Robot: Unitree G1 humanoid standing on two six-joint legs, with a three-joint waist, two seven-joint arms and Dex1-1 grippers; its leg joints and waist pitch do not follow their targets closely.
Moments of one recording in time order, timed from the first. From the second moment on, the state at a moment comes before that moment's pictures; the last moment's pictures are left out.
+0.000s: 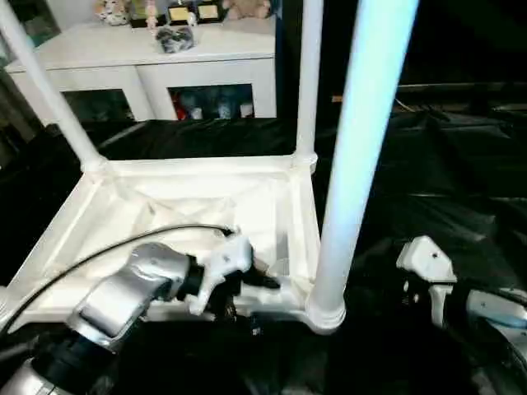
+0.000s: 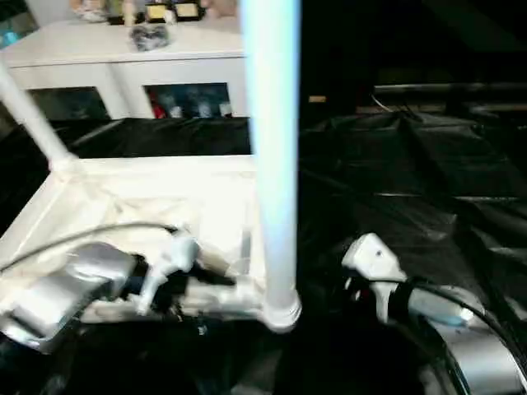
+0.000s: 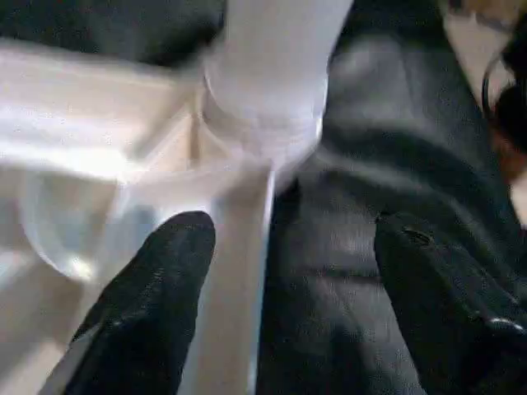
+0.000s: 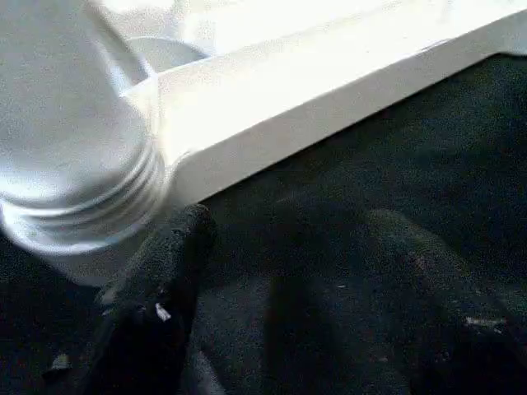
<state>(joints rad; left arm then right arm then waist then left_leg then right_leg) -0.33 0.58 -0.49 -0.07 -0.24 0.50 -1.19 0.08 -0.67 0.05 -0.24 0.22 0.39 0.87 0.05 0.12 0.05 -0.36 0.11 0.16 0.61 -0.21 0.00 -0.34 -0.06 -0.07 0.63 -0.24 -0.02</state>
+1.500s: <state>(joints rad) -0.24 0.49 -0.47 -0.07 -0.12 0.52 -1.00 0.07 -0.74 0.10 -0.27 0.22 0.42 0.93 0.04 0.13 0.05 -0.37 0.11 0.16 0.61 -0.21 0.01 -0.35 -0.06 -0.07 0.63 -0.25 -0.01</state>
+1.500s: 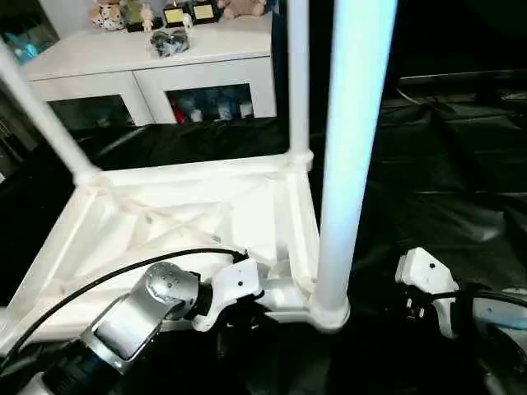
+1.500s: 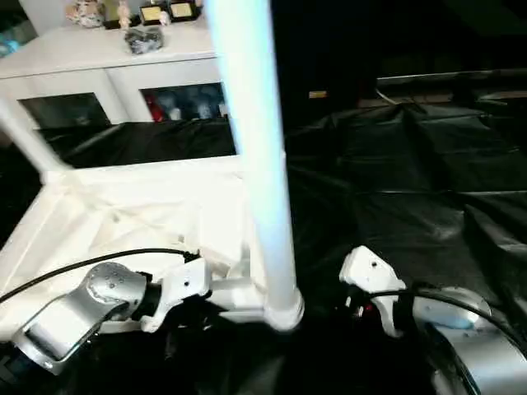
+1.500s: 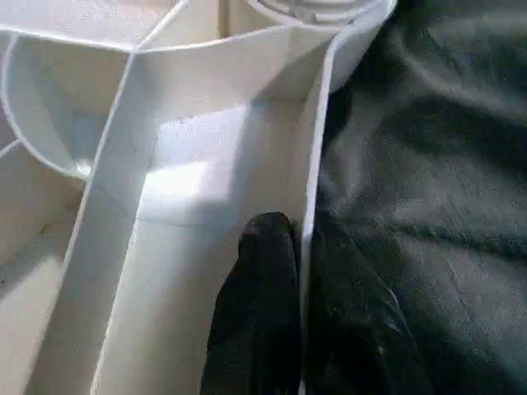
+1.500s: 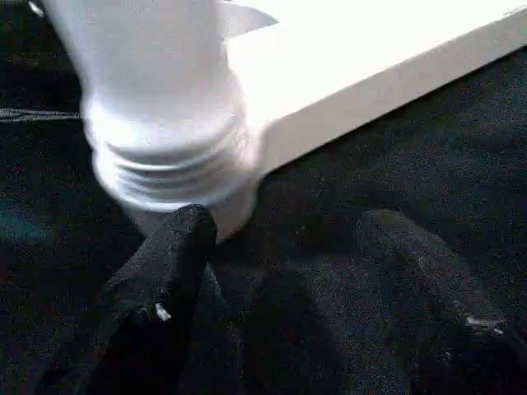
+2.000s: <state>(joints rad) -0.30 0.39 -0.40 0.05 -0.10 0.53 -0.83 -0.06 -0.60 0.08 -0.11 0.19 0.38 0.79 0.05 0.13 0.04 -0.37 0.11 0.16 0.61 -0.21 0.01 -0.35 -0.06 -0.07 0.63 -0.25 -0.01</state>
